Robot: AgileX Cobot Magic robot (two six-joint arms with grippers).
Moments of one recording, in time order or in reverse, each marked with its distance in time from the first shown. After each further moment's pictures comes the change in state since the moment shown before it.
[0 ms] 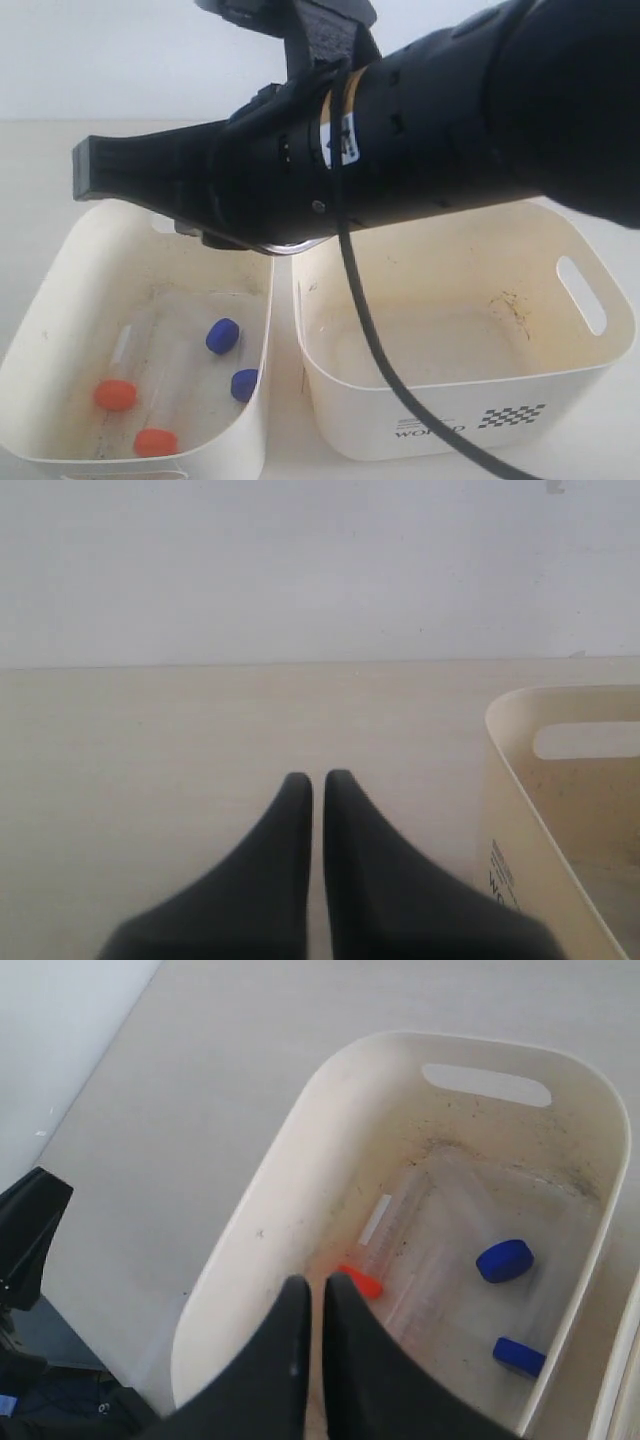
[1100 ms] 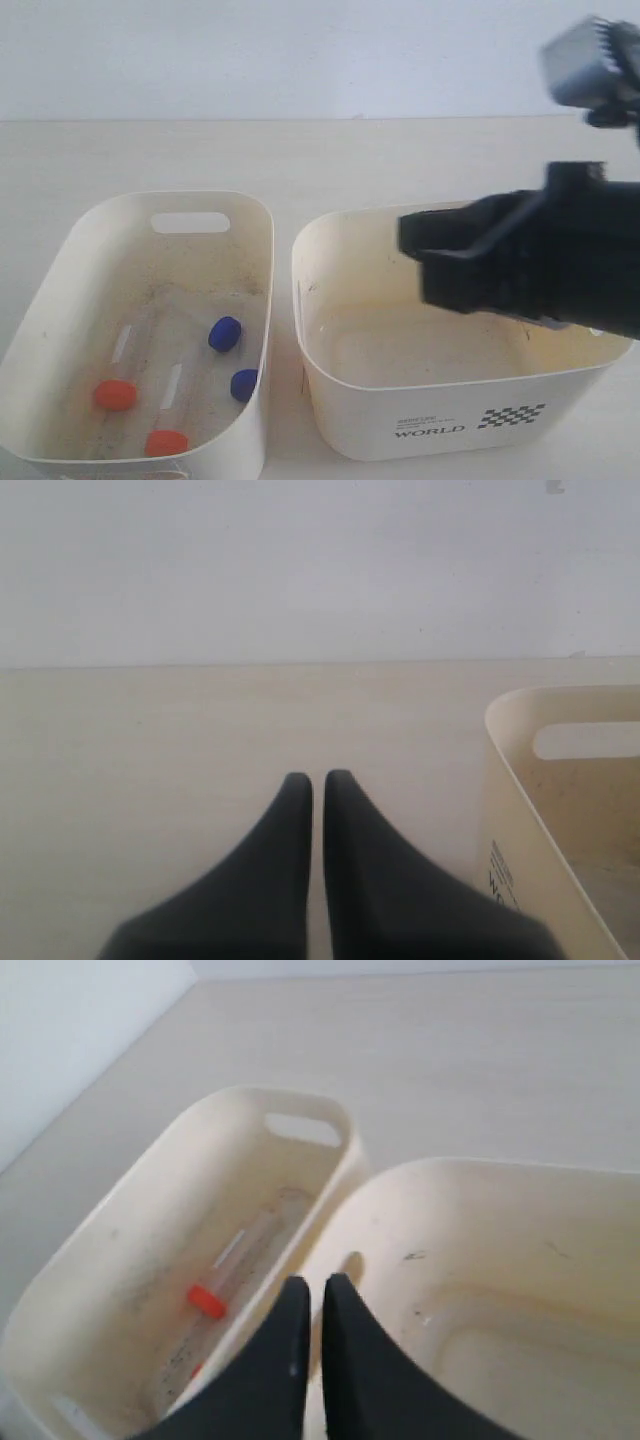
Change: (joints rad) left arm 0.000 0.000 0.000 0.000 0.000 0.000; right arm -0.213 -0.501 0.555 -0.057 -0.271 -0.136
